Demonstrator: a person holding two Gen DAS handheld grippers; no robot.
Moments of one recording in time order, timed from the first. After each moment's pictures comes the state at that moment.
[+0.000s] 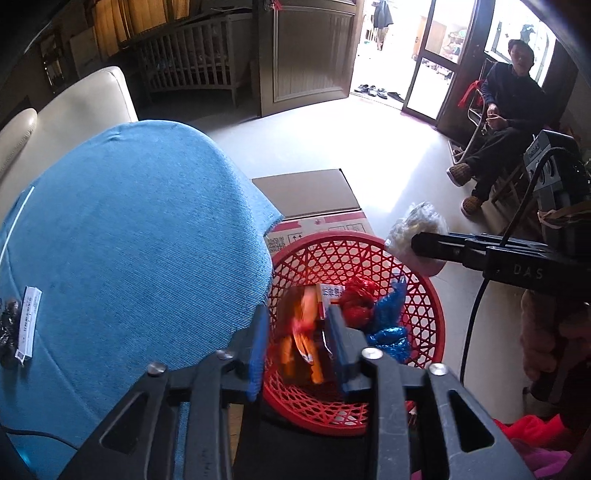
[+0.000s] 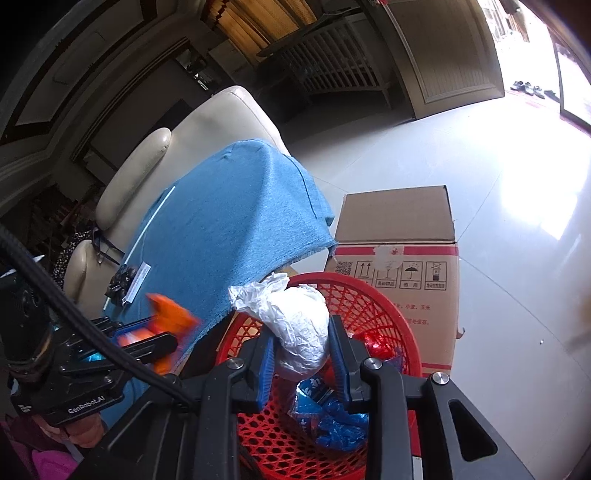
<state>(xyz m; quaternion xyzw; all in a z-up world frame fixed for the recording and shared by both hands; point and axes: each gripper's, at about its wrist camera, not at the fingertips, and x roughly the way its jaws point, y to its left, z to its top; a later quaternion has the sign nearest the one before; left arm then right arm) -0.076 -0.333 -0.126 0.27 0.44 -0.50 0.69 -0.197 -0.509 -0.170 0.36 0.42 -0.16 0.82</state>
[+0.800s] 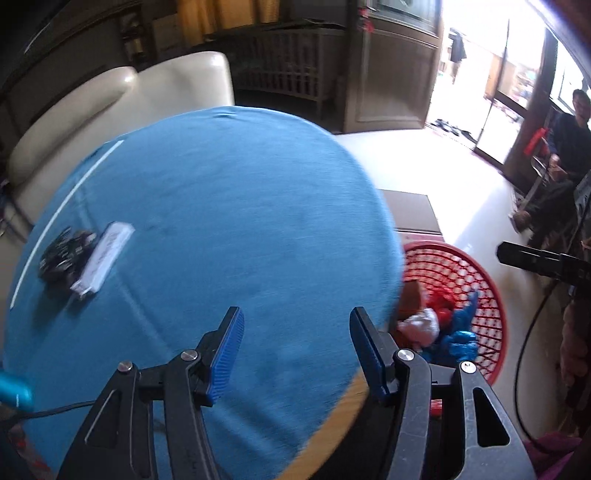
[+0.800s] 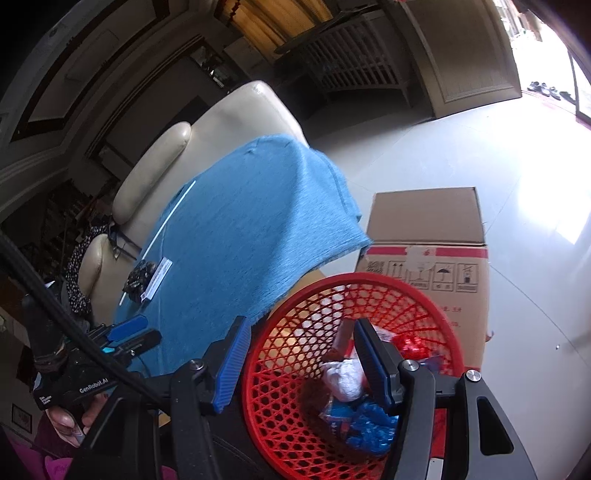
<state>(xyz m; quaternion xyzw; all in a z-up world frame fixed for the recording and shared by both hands) -0.011 -0.238 -0.121 0.22 0.44 -0.37 0.79 -0.171 -0.486 -0.166 0.36 0.42 -0.12 0.82</state>
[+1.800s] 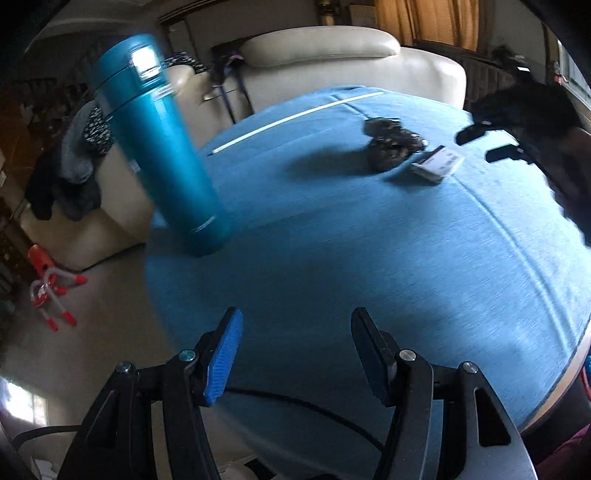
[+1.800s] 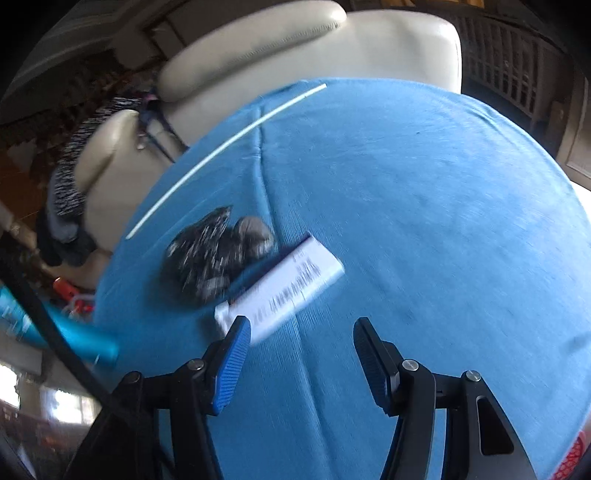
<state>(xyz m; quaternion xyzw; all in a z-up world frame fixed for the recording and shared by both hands) 0.044 0.064 -0.143 0.12 0.44 -0.05 0.89 0.207 -0.227 -0.198 0.20 0.55 -0.01 0.81</state>
